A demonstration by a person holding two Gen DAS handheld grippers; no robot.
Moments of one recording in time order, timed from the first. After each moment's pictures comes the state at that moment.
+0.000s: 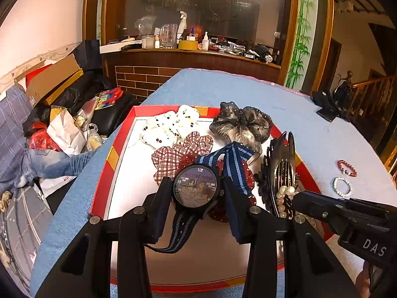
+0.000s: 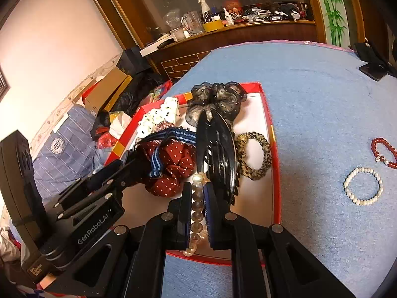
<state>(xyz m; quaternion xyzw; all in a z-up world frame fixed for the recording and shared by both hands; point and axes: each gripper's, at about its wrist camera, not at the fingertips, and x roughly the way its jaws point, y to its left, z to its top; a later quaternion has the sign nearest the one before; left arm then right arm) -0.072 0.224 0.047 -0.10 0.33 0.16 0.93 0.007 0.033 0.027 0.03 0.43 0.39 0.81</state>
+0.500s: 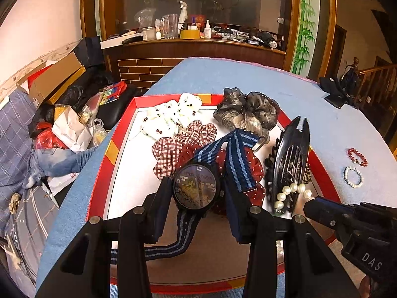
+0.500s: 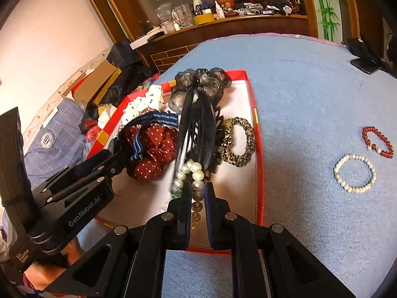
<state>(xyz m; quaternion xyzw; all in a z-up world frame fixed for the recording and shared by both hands) -0.061 0.221 0.039 -0.08 0.36 0.18 0.91 0.007 0.026 0.012 0.01 0.45 0.37 0.82</state>
